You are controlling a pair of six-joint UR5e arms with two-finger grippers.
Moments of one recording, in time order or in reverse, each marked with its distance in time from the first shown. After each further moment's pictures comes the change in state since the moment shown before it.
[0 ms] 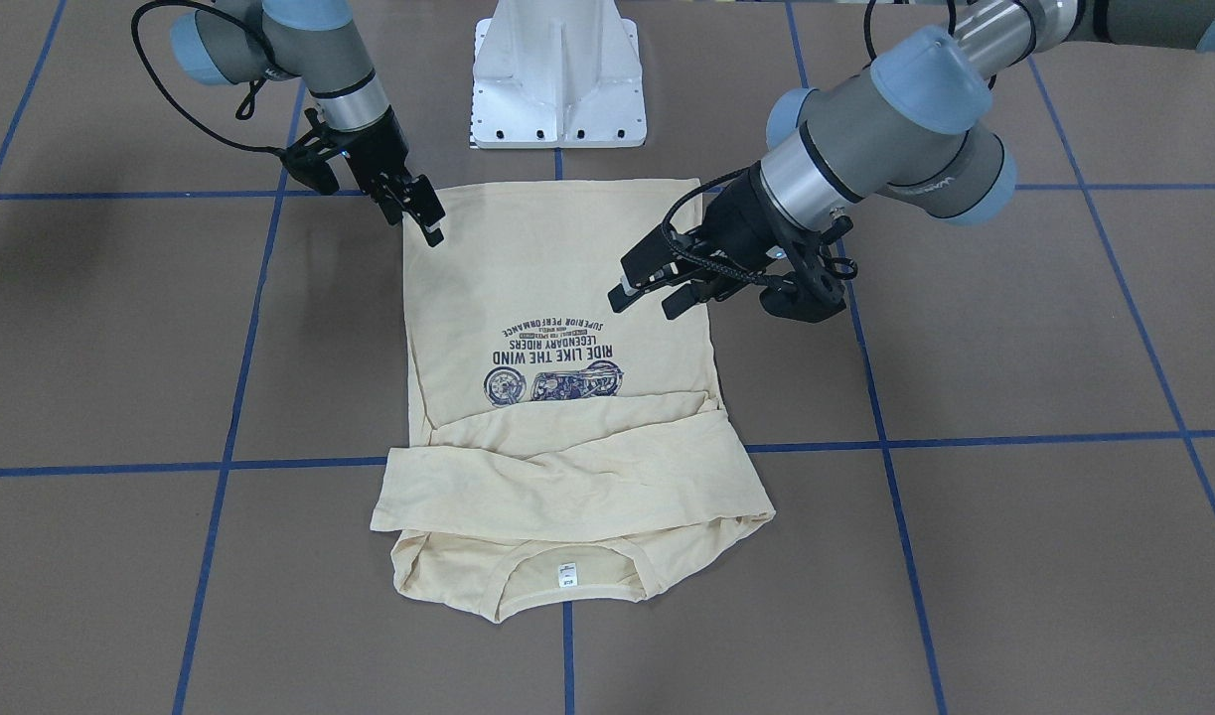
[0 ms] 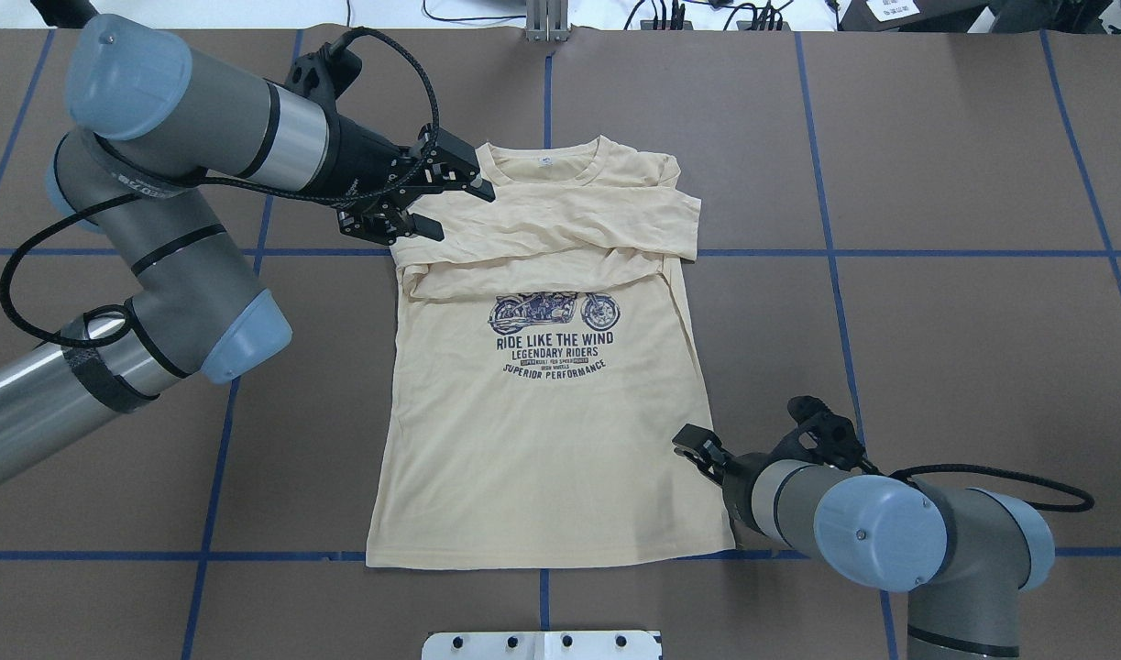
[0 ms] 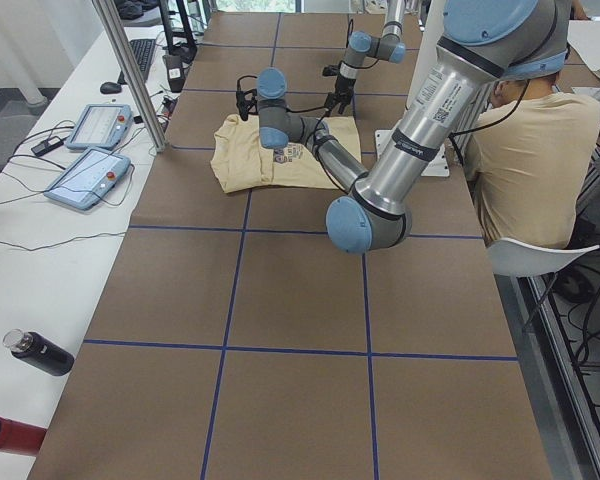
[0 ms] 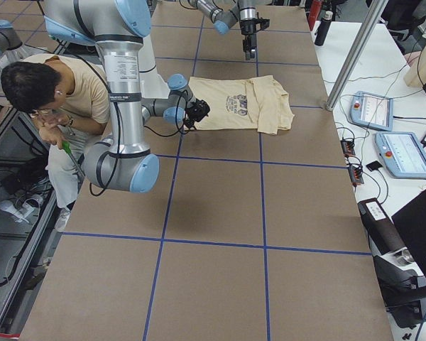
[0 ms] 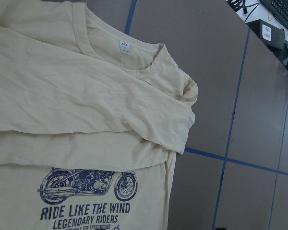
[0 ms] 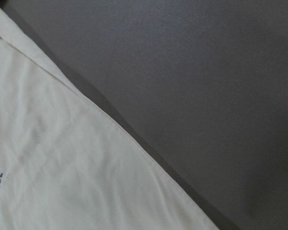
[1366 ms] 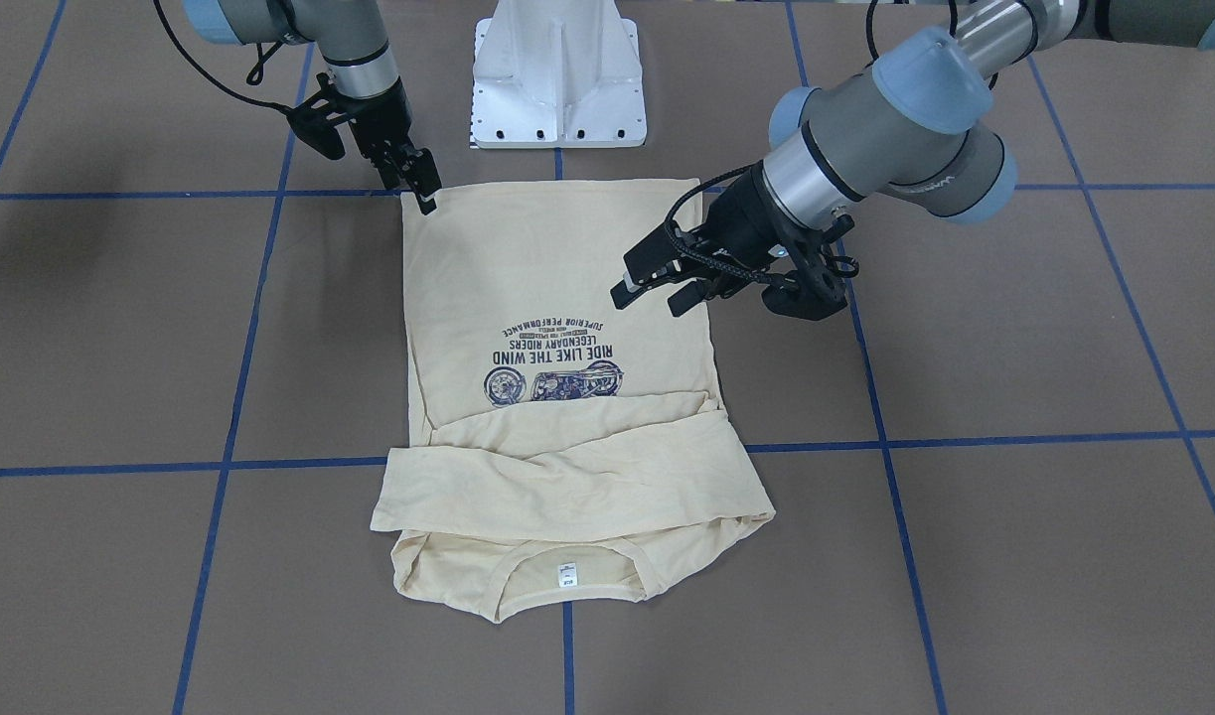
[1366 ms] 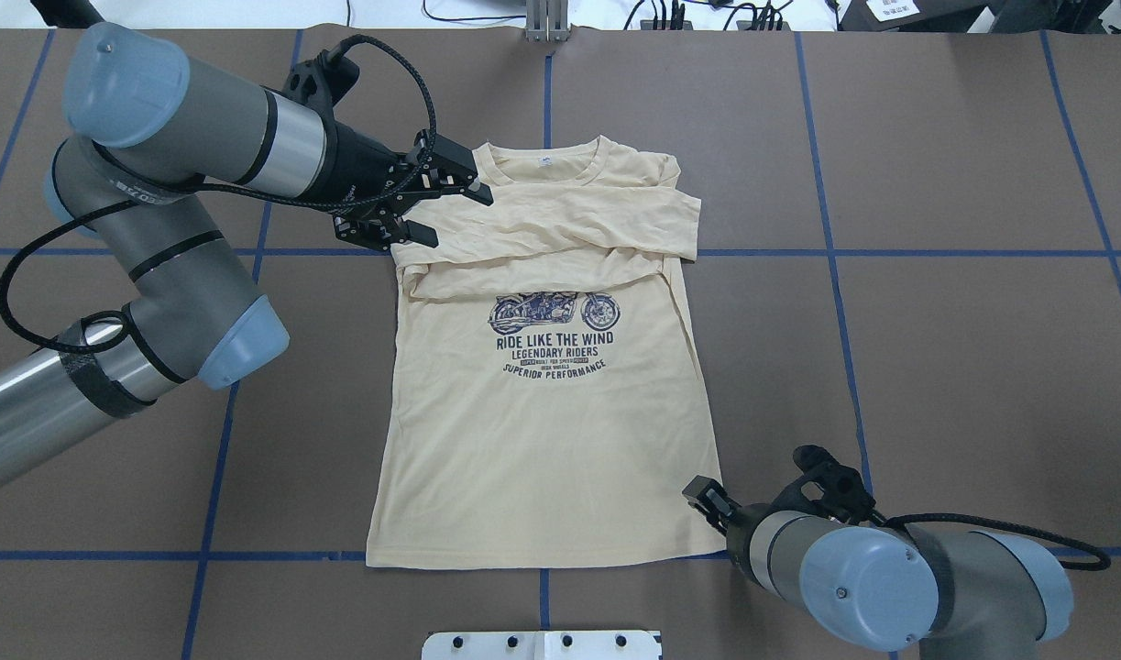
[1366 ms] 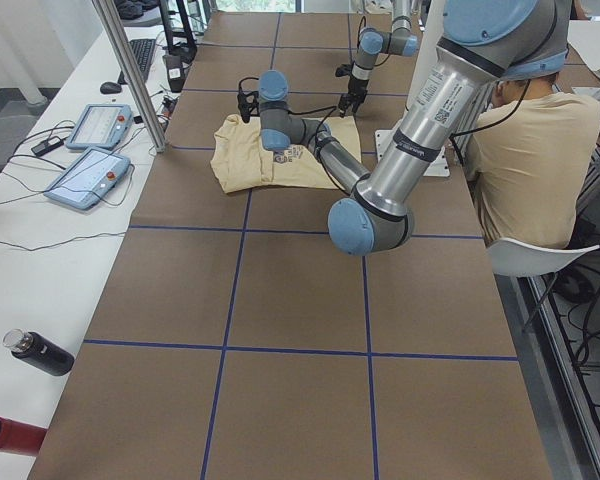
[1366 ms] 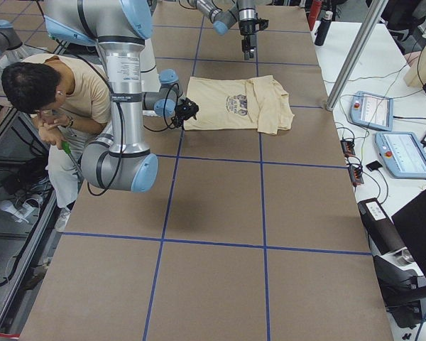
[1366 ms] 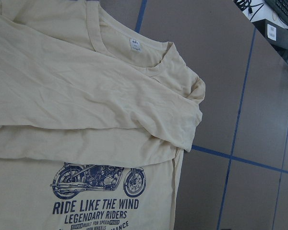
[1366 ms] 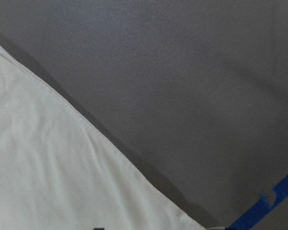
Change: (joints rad) left arm 0.005 0.007 -0.003 -0.002 0.001 0.000; right arm -0.083 -0.013 0.082 -0.179 -0.002 0.075
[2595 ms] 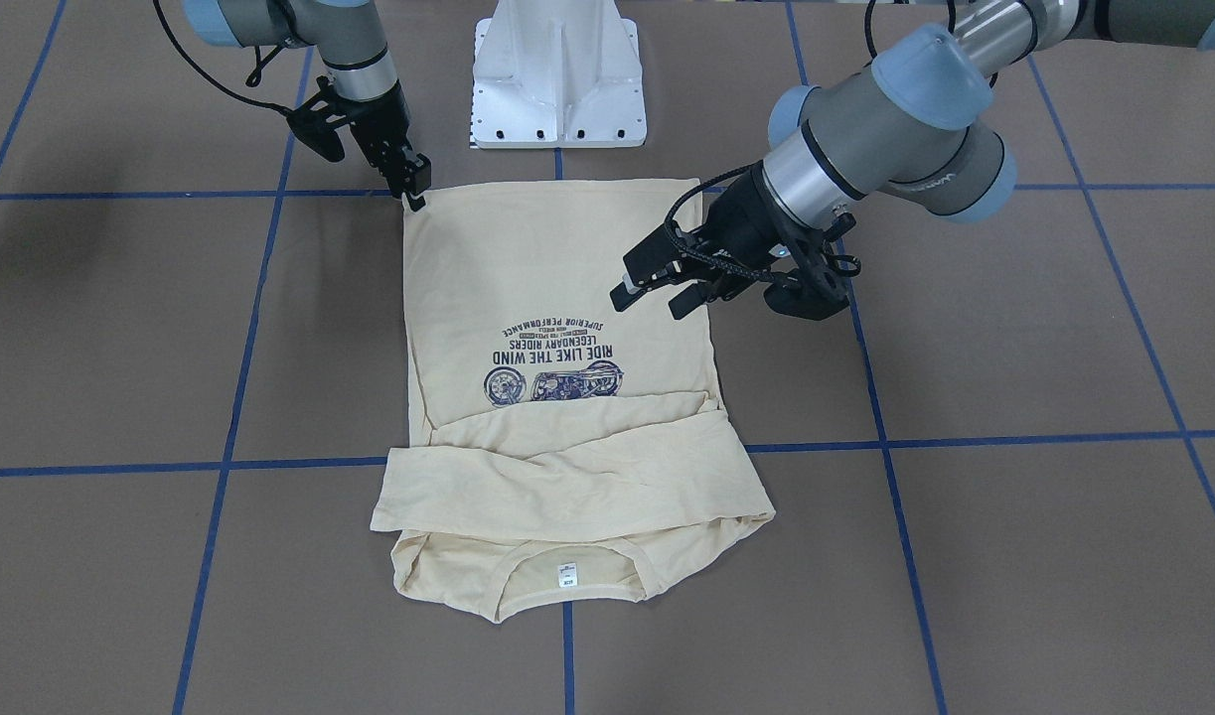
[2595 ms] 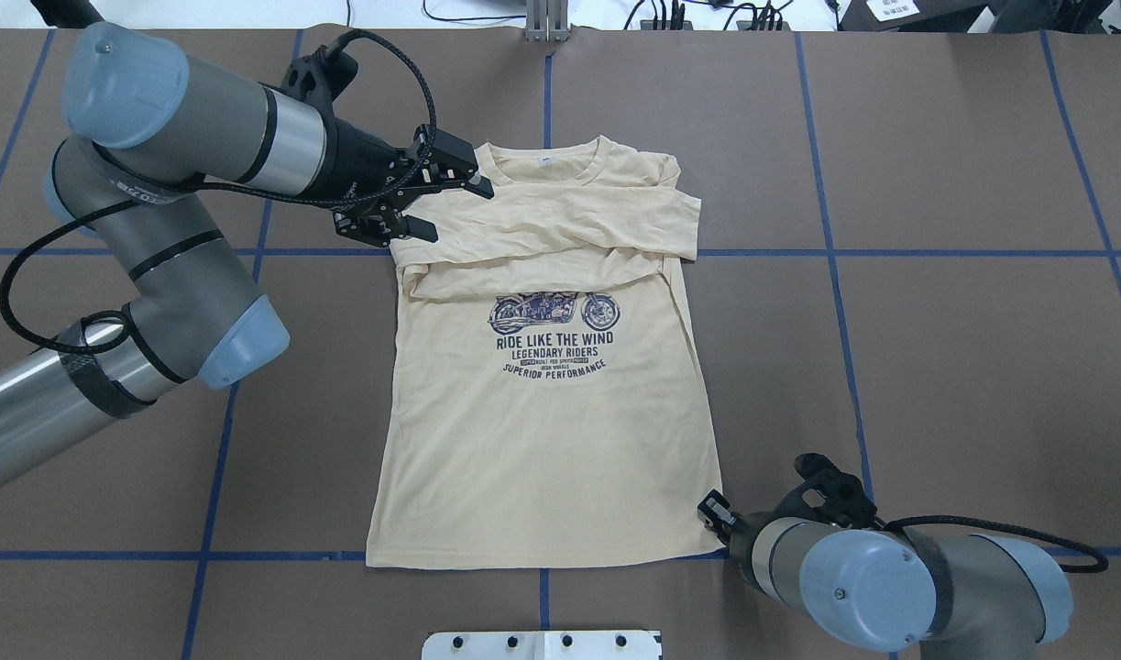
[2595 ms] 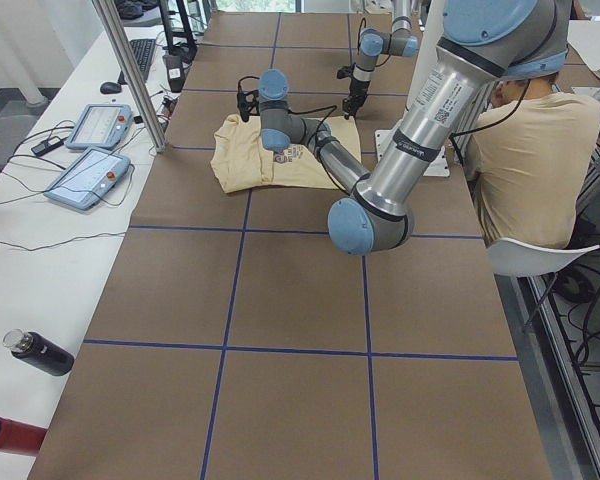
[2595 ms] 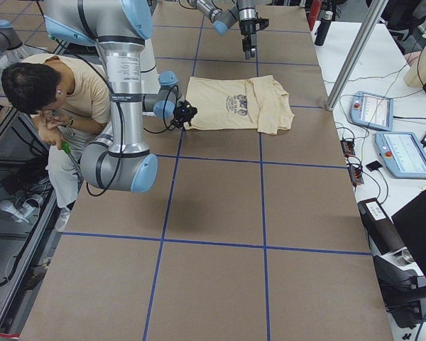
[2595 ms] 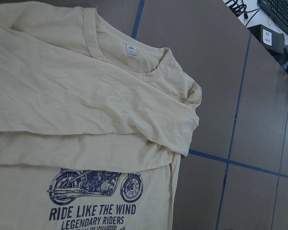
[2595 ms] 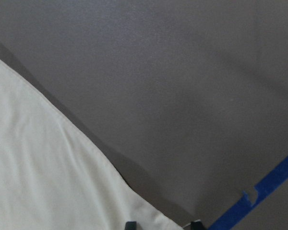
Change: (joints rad) left arm 0.000 -0.001 -0.004 -0.002 0.022 -0.001; right arm -0.005 -0.008 -0.009 -0.001 0.026 0.002
